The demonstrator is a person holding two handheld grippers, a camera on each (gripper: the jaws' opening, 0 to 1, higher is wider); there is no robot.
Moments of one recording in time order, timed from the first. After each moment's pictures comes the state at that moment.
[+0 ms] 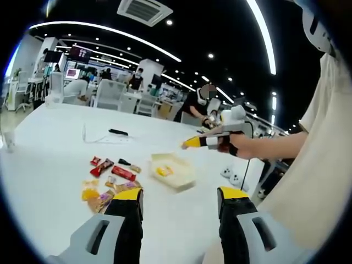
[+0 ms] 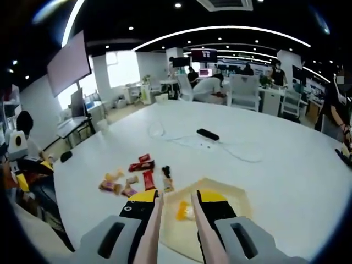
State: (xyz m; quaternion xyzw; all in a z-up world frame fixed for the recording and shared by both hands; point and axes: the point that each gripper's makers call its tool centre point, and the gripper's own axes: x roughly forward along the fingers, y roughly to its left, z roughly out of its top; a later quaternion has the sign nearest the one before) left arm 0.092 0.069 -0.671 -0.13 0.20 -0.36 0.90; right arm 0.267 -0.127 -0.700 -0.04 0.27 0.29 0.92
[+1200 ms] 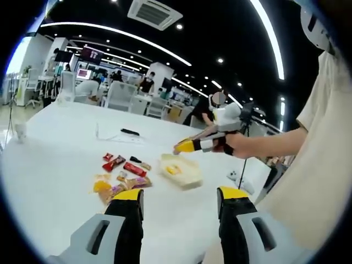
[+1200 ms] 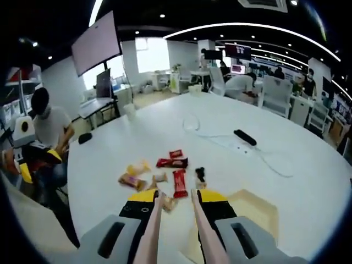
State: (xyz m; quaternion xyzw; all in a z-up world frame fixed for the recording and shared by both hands) left arm 0.077 0.096 -0.673 -0.15 0.20 -0.32 0.92; right arm 0.252 -0.040 -0.713 -0.10 0.28 0.40 0.87
